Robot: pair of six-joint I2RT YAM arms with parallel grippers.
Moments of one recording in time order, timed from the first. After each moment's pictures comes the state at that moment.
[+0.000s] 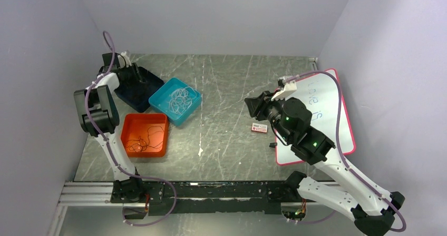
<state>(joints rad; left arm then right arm) 0.24 2.10 1.51 -0.24 0.41 -0.16 0.79 0.79 0.92 -0.27 0.32 0.44</state>
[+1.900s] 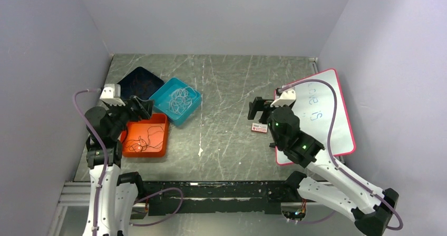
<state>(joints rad) 0.17 0.58 0.59 -0.13 0.44 -0.29 0.79 0.76 0.73 -0.20 0.63 0.32</state>
